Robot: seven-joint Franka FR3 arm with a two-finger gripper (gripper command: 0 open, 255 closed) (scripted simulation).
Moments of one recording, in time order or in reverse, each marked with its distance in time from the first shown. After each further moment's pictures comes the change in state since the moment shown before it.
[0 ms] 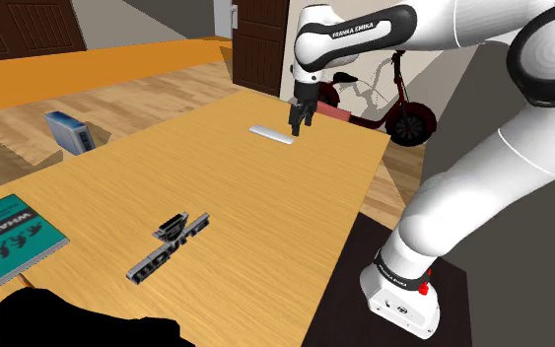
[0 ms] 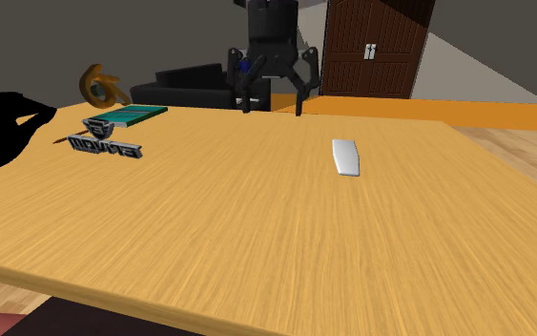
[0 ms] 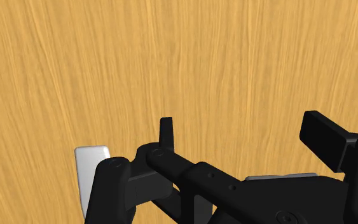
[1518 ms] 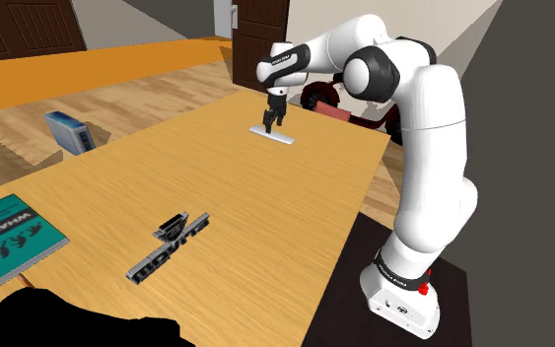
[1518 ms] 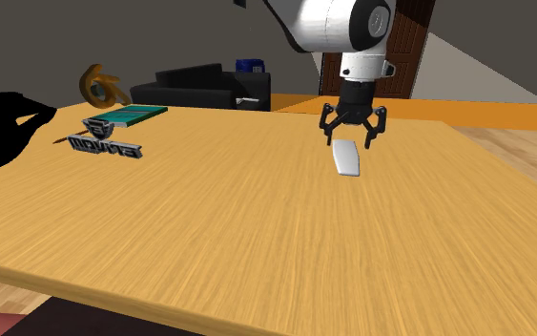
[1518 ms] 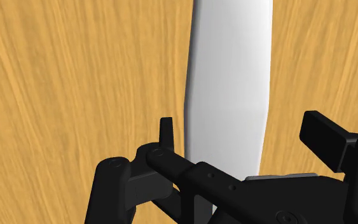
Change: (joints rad) arm -0.117 0.810 -0.064 0.698 0.192 0.148 -0.264
